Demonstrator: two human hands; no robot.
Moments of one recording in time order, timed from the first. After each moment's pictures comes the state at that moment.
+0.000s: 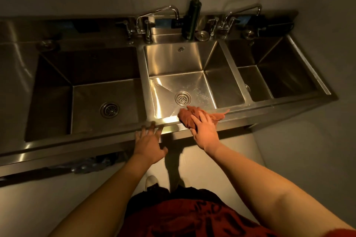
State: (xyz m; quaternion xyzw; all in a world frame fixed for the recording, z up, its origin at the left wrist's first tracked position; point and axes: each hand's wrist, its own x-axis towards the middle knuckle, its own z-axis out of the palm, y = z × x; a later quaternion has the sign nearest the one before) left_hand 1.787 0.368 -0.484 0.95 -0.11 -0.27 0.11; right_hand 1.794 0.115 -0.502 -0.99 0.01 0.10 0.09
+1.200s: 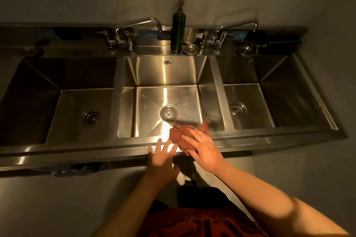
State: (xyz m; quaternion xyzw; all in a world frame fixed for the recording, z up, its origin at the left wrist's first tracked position) left_hand 1.795 0.152 -0.496 0.95 -0.13 -0.20 0.20; right_hand 1.839 -0.070 -0.520 -0.95 -0.21 0.12 0.18
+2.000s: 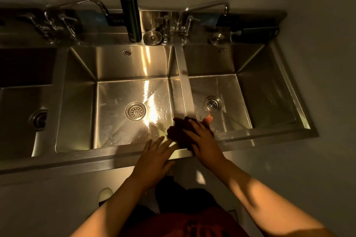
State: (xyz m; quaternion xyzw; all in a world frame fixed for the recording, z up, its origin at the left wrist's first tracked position) left_hand 1.856 0.034 -0.532 0.93 -0.25 -0.18 0.19; right_hand 1.889 -0.212 -0.519 -0.94 -0.17 0.09 0.27
